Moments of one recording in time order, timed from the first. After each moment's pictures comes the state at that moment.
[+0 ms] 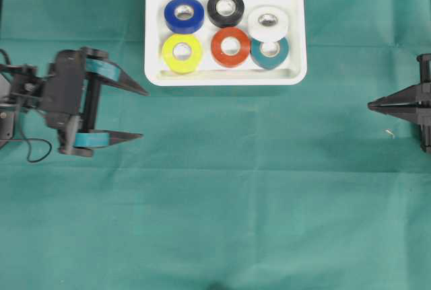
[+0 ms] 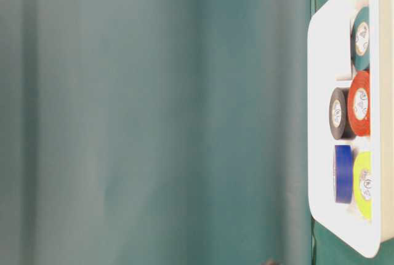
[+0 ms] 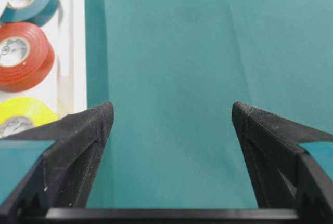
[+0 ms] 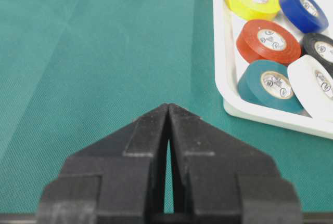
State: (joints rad) left arm -0.06 -0.49 1.07 -0.03 -0.13 0.13; right arm -0.01 -1.21 1.59 -0.12 -0.12 0.00
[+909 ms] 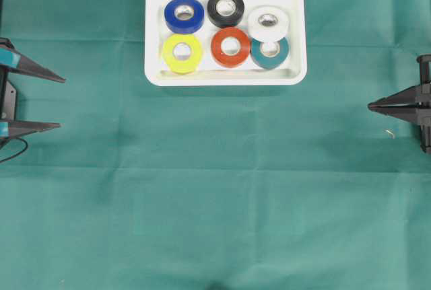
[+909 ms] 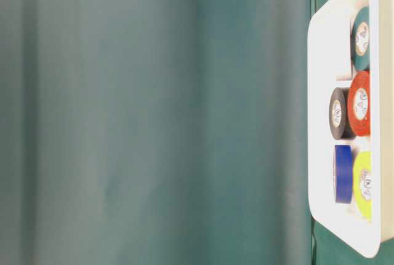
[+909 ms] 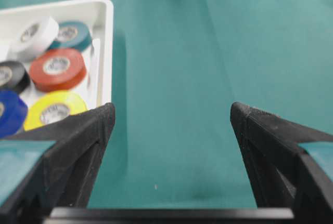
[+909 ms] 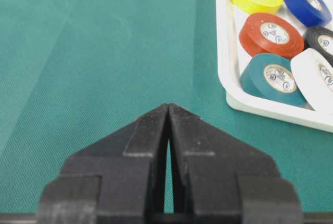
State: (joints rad) left arm -0.06 -1.25 1.40 -0.03 0.03 0.13; right arm -0.01 -1.22 1.60 -0.12 -0.12 0.00
